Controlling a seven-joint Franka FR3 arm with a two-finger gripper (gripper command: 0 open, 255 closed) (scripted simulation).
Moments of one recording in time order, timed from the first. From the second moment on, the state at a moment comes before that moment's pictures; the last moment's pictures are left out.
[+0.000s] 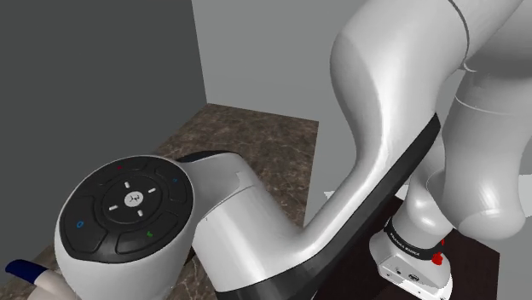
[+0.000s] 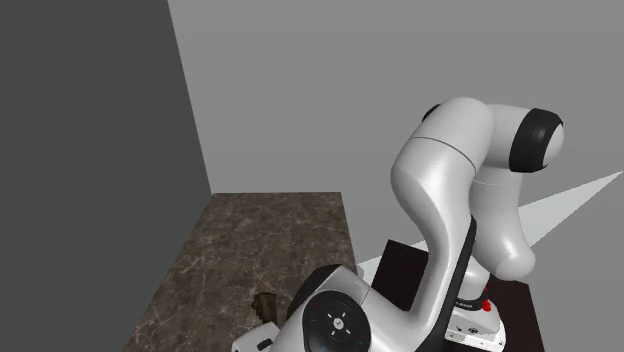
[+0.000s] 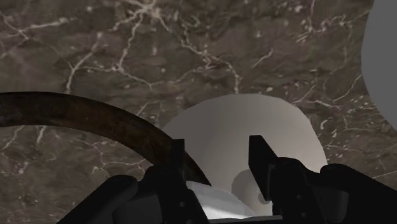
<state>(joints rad) 0.63 0.21 0.51 -2.03 -0.54 2.46 1.12</state>
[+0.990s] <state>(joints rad) 0.64 0.30 0.47 -2.07 -0.63 2.53 1.20</state>
